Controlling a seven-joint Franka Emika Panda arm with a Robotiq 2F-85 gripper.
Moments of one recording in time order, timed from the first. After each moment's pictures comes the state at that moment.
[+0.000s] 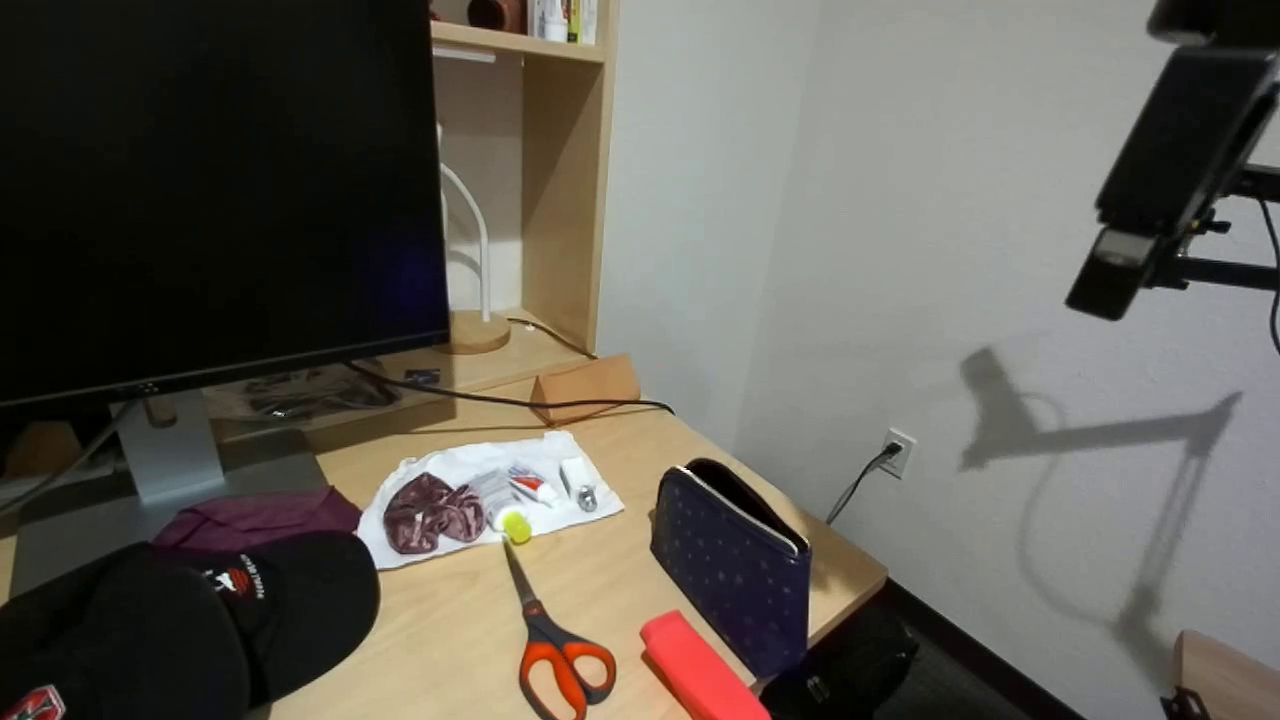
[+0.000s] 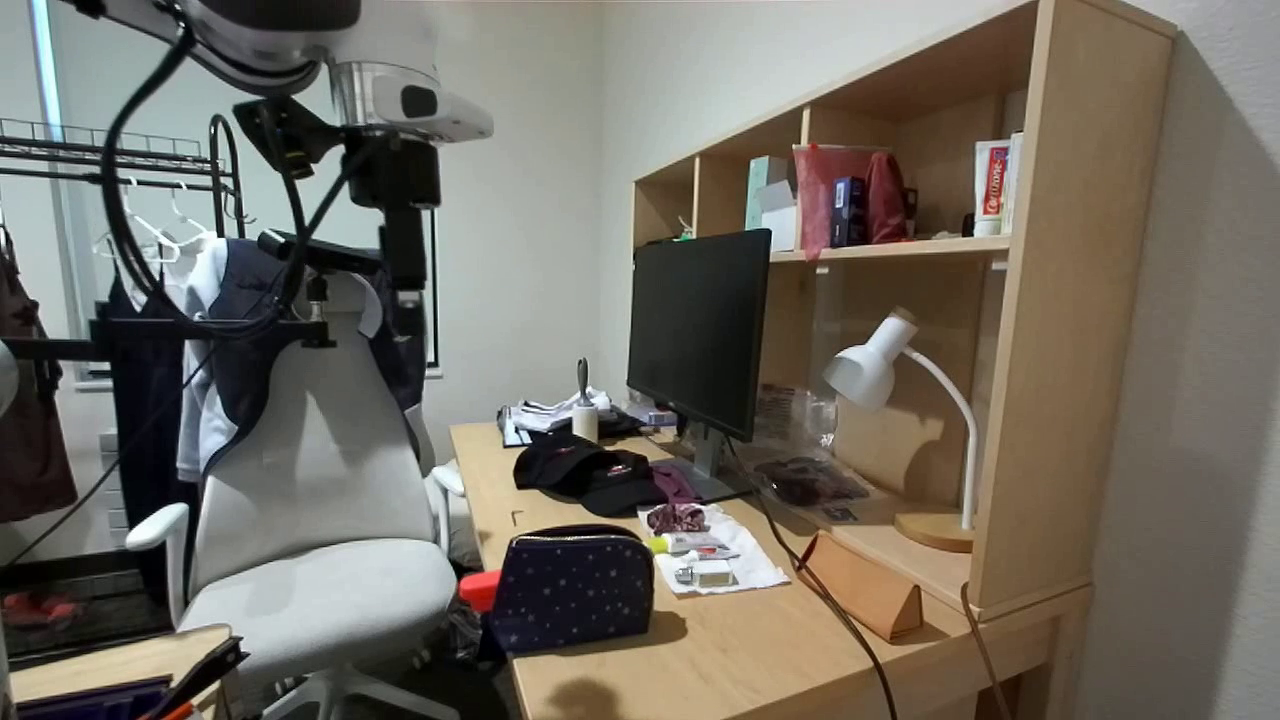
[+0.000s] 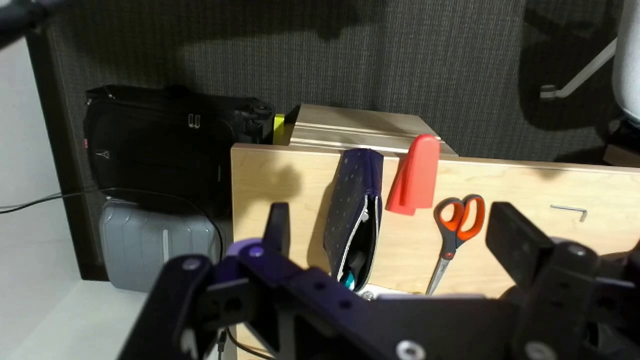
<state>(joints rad) 0.00 -0.82 0.09 -2.55 0.05 1.78 0.17</state>
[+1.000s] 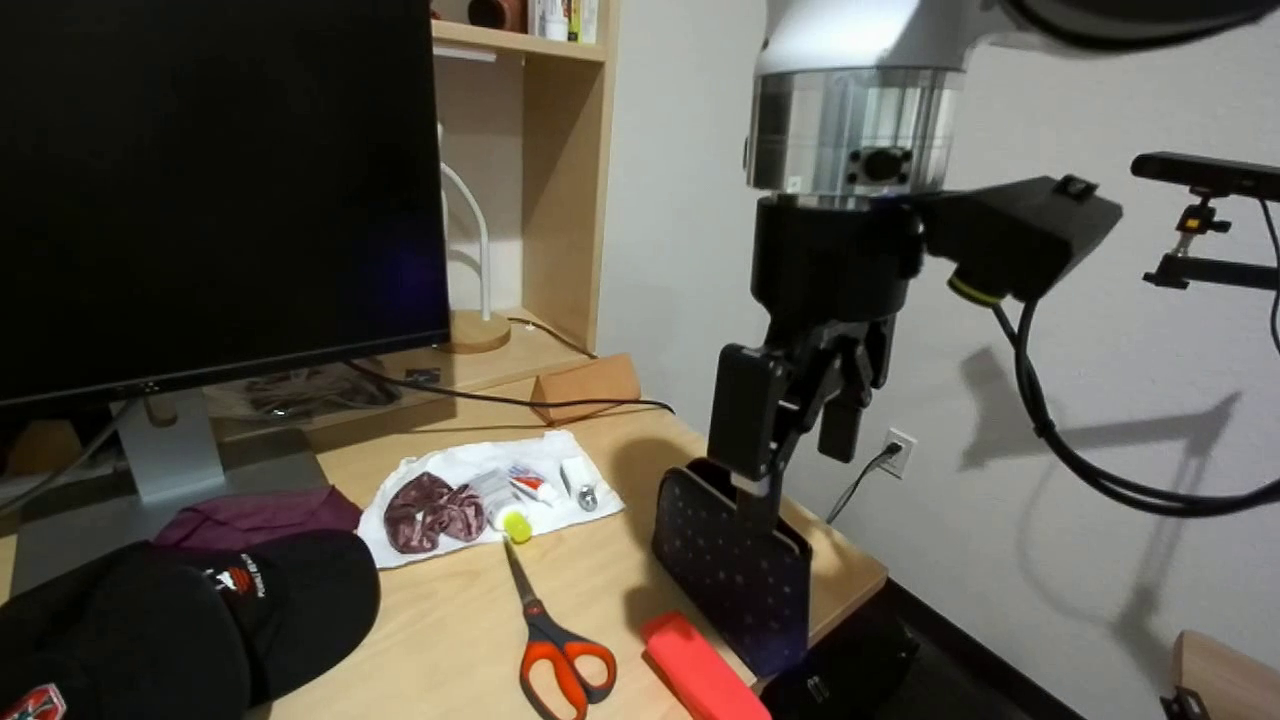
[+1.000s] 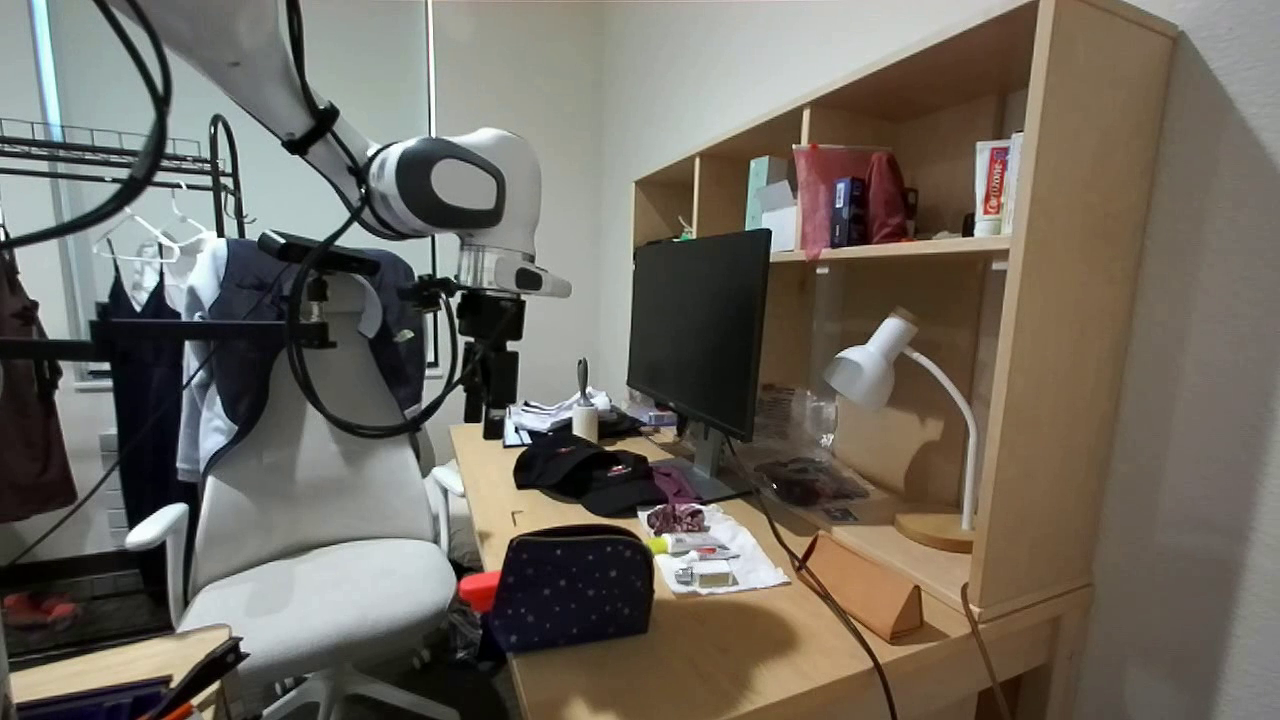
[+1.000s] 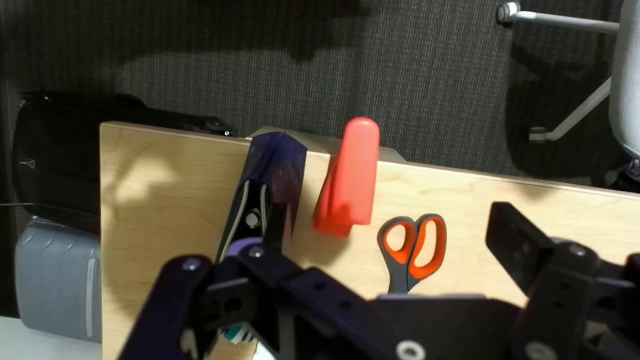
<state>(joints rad) 0.08 -0.24 0.21 -2.40 0.07 2.06 0.30</state>
